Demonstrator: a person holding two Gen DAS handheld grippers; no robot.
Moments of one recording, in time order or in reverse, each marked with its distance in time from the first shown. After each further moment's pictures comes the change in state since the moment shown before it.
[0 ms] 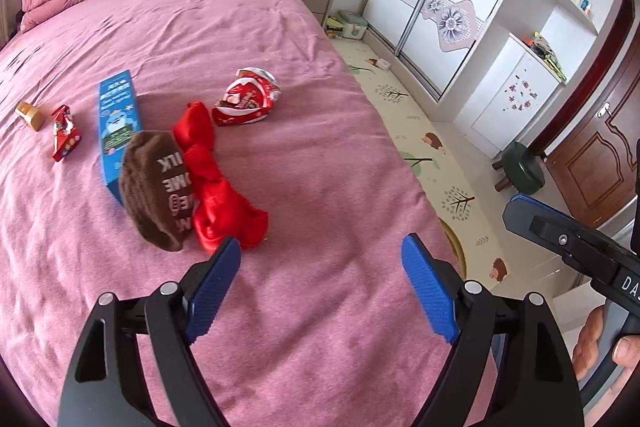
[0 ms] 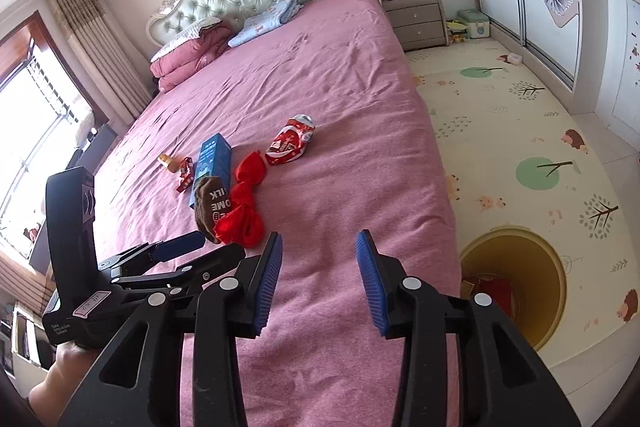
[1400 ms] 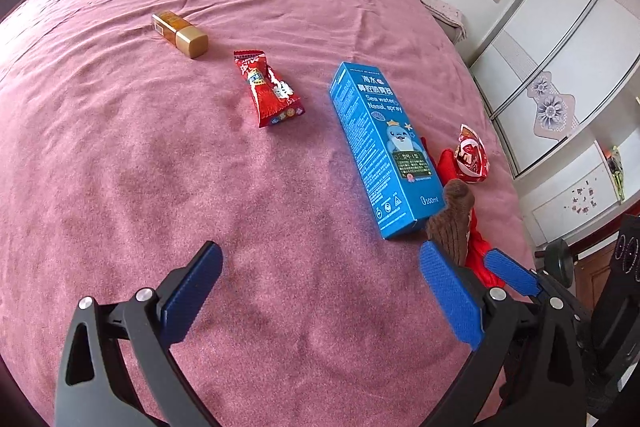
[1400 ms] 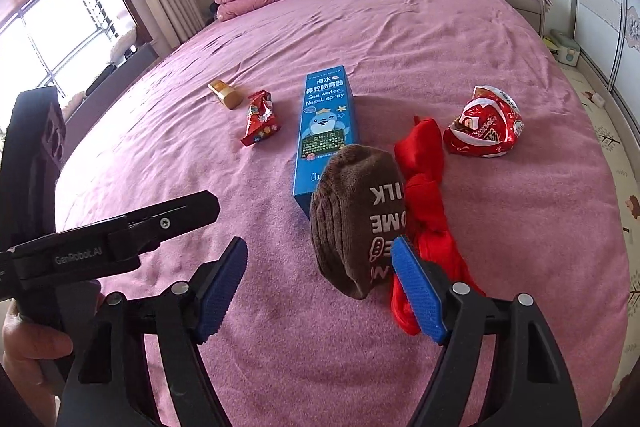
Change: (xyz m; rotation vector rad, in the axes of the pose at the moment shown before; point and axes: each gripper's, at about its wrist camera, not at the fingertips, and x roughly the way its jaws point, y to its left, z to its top) left arm -0.027 0.211 0.002 -0.379 -0.032 0.153; right arm 0.181 0.158 -0.002 -0.255 0.141 0.086
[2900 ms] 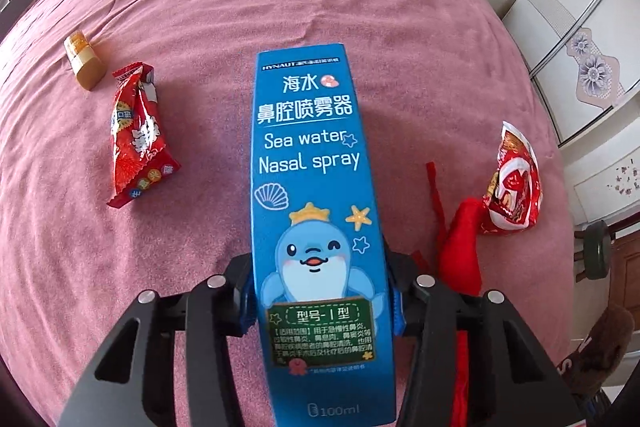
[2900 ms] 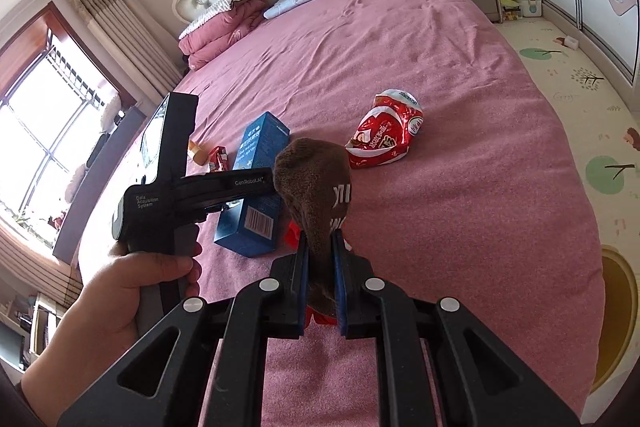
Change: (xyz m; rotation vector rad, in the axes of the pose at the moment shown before) left arm 0.121 -0.081 0.063 0.078 0.157 0.155; right arm -0.058 -0.094 0.001 0.240 -0.069 0.063
